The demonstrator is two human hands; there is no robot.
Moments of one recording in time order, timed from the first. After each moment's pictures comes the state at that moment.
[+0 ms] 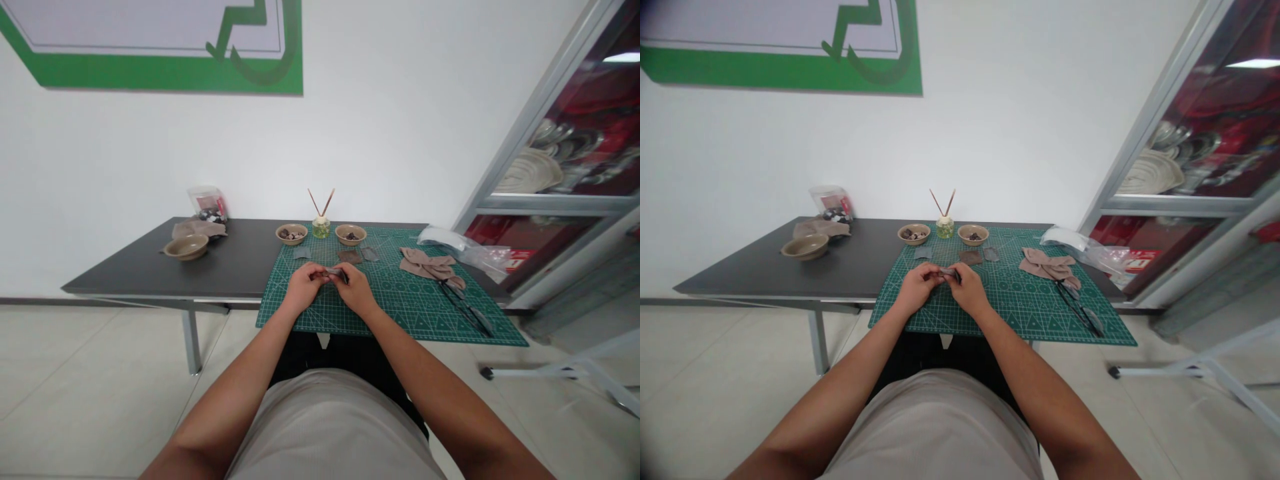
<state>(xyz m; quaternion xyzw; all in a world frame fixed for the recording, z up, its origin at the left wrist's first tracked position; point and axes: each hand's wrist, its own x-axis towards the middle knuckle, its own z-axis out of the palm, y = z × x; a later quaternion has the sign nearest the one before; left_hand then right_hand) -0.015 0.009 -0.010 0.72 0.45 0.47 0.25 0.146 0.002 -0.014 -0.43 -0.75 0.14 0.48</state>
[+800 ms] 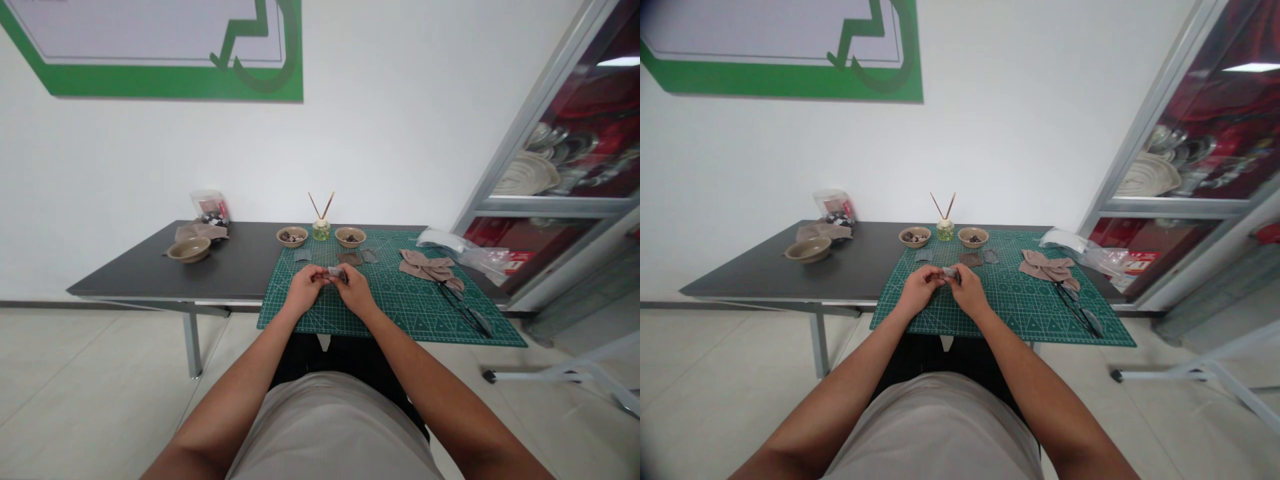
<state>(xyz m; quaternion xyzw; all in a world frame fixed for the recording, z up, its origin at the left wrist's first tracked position) -0.013 0.007 -0.008 0.70 0.47 0.48 0.26 0.146 0.002 -0.014 -0.46 -0.72 0.15 0.49</state>
